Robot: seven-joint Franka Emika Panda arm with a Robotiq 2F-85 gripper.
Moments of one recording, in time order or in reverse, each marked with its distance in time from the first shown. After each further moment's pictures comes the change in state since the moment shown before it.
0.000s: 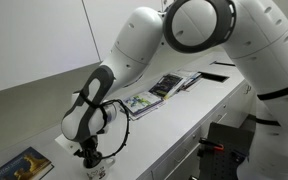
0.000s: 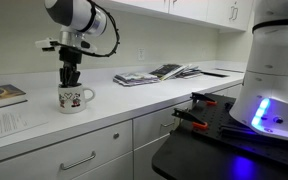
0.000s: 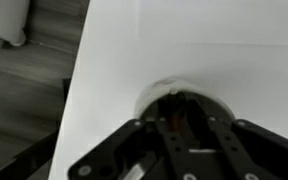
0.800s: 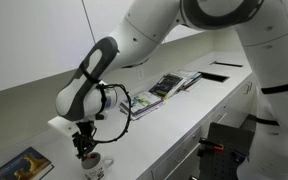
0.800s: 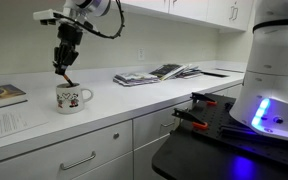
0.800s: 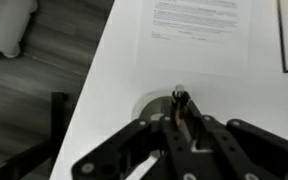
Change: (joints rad) arm -0.042 -0.181 0.044 -0.097 0.151 -0.005 -0.200
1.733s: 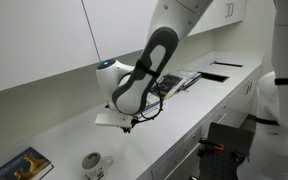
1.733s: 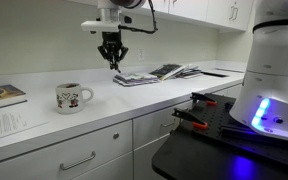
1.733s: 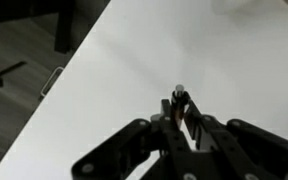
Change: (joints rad) arm -0.006 -0.300 -0.159 -0.395 -0.737 0.009 0.083
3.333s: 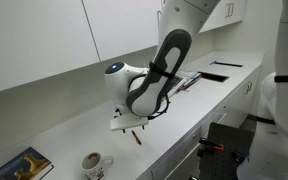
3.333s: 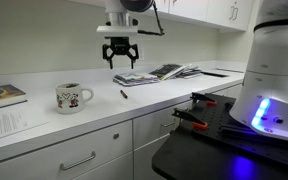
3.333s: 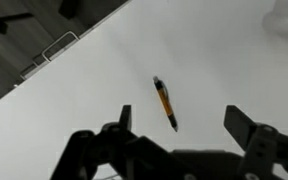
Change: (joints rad) arm -0.112 -0.061 0.091 -0.103 -0.100 0.038 -0.225
